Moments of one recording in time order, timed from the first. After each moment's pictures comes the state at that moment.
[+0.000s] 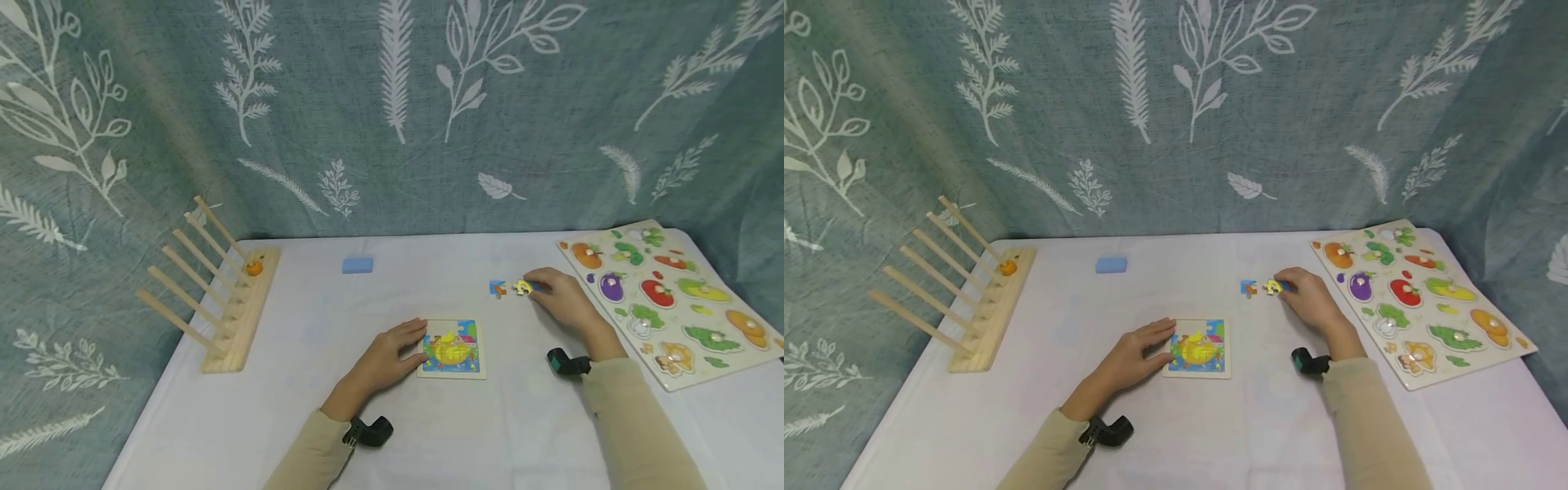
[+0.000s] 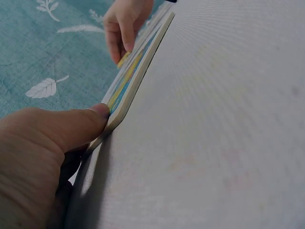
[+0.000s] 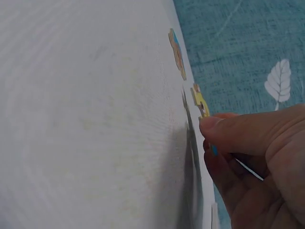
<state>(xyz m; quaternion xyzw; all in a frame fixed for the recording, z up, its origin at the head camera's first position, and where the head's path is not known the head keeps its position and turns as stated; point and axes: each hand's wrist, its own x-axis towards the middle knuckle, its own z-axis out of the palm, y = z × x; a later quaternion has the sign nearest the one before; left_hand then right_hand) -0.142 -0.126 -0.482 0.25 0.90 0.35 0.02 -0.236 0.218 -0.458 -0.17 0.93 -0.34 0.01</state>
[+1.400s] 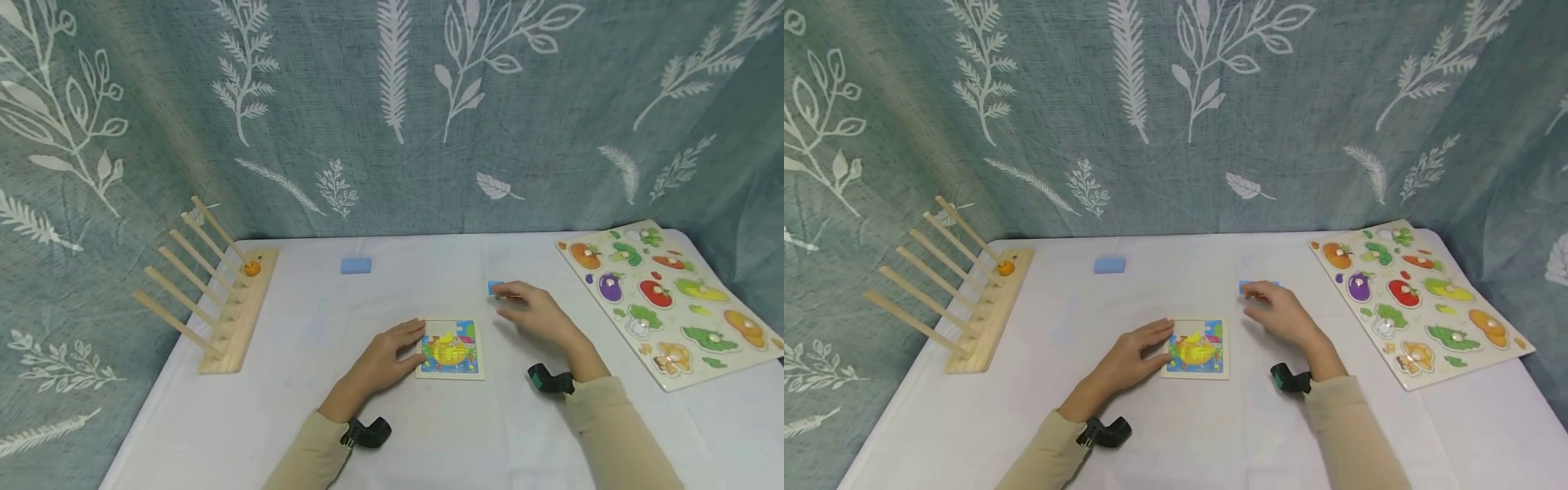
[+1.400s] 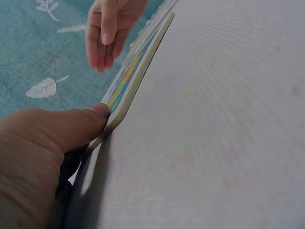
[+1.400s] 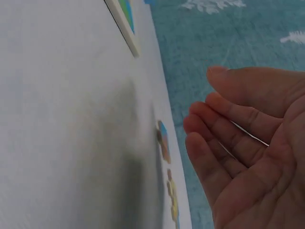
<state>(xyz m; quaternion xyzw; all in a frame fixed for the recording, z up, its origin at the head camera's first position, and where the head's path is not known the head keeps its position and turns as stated) -0.142 -0.127 -0.481 0.27 0.90 0.34 0.00 -0.206 0.177 -0.445 -0.20 0.88 -0.42 0.07</state>
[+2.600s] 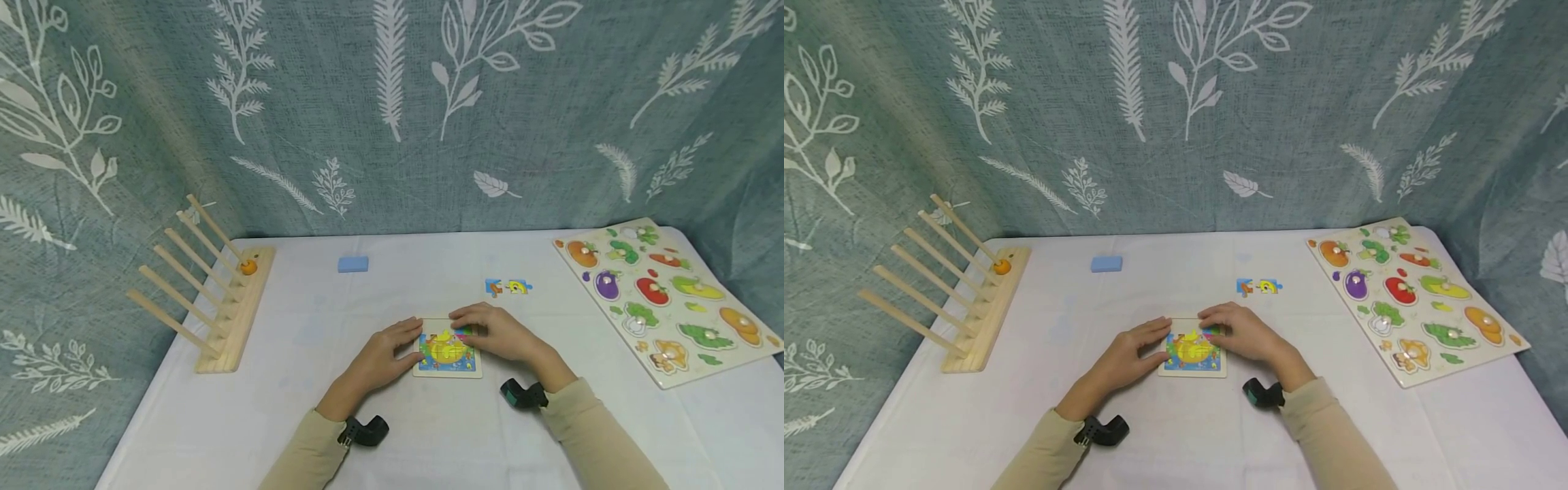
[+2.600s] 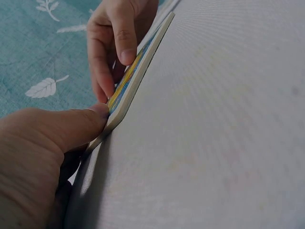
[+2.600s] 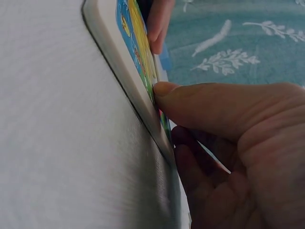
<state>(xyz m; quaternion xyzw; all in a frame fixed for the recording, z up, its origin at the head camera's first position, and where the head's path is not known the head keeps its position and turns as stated) -0.142 -0.126 -0.481 0.26 0.90 0.34 0.01 -0.189 0.134 -0.463 -0.34 0.86 -0.36 0.10</state>
